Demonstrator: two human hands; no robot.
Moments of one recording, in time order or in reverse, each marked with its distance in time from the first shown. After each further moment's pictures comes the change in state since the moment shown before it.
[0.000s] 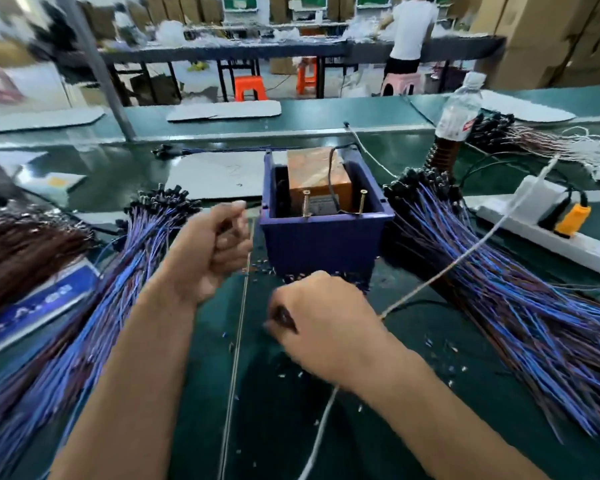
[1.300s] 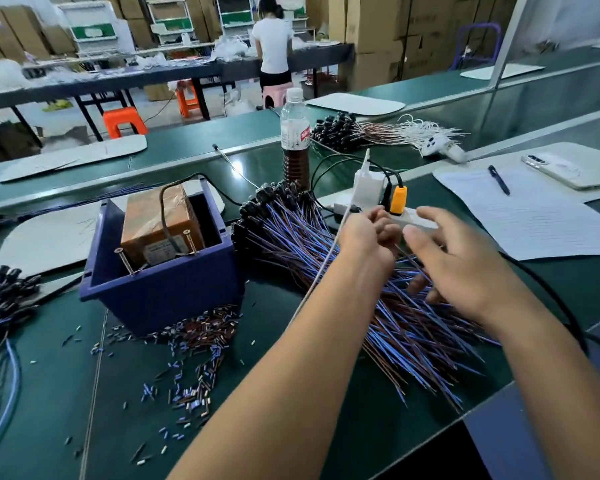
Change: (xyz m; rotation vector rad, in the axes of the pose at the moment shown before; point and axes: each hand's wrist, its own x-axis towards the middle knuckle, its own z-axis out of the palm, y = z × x) left_hand 0.062 -0.100 0.368 -0.705 -0.232 -0.649; right_hand -0.157 0.192 -0.107 0.457 0.570 0.822
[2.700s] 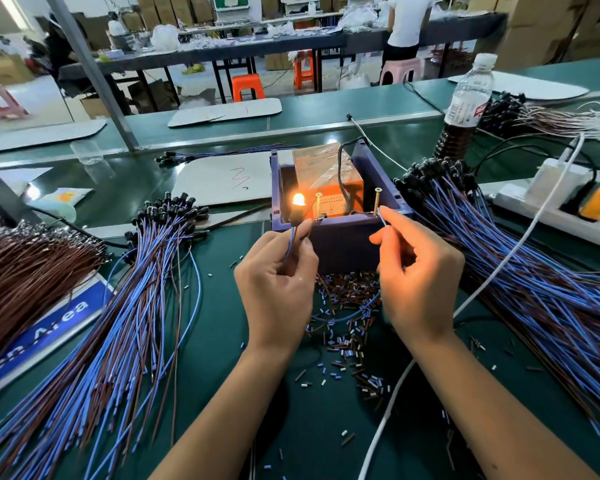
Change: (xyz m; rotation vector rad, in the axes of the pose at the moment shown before) left_hand -0.198 0.133 -0.211 1.221 0.548 1.619; right_hand -0.036 -0.086 0.224 0.272 0.326 -0.643
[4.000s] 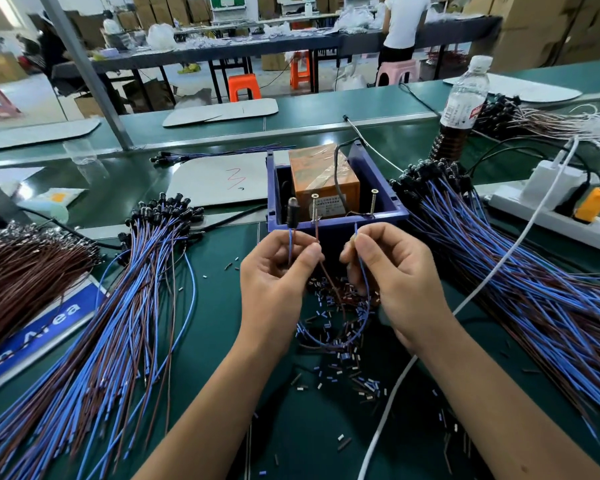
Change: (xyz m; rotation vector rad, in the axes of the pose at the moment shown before) left_hand 0.000 0.001 -0.005 -0.450 -0.216 -0.388; right_hand 0.000 -0.012 -0.004 0.710 -0.432 0.517
